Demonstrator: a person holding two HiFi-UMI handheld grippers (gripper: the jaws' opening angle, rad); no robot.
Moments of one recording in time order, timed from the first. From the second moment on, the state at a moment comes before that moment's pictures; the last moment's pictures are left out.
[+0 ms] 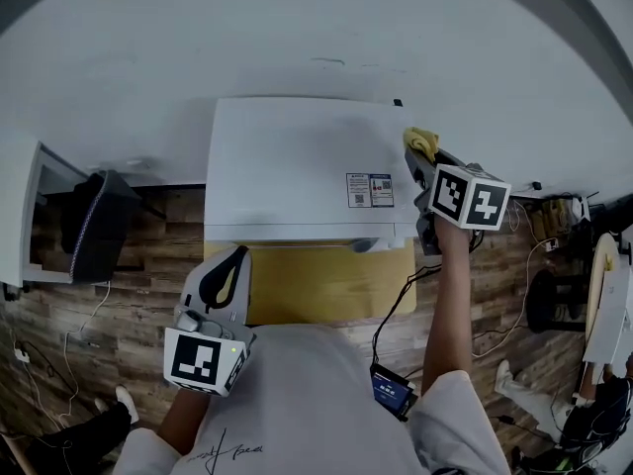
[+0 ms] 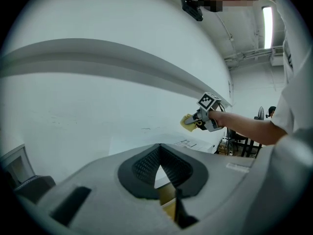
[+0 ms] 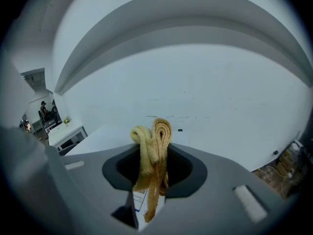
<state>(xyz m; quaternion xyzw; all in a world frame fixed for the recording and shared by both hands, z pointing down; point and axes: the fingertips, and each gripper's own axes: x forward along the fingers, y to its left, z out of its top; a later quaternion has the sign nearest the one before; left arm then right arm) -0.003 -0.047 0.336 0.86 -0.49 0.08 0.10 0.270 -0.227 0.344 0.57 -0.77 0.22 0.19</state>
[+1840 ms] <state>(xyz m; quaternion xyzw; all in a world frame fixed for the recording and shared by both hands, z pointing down) -0.039 -0.082 0.353 0.86 -0.49 0.07 0.15 0.297 -0.339 0.401 0.62 -0.68 0.28 0.27</state>
